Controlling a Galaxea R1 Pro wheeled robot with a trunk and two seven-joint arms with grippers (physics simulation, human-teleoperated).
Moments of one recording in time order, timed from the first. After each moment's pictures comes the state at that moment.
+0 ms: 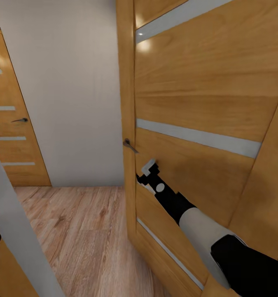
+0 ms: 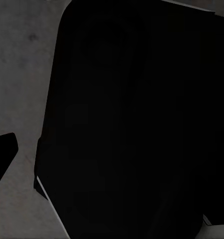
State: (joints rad) left arm 0.00 -0.01 0.01 -0.01 0.25 -0.01 0.00; right arm -1.02 0.17 0.44 -0.48 0.37 -0.04 -0.03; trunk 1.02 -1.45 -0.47
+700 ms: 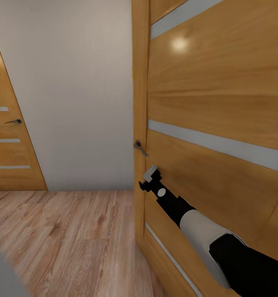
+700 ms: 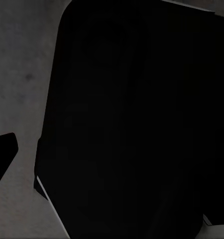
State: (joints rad) left arm 0.00 -0.01 0.01 -0.01 0.25 -0.01 0.00; right arm -1.02 0.17 0.43 -0.37 0.38 -0.04 -0.03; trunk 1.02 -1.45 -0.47
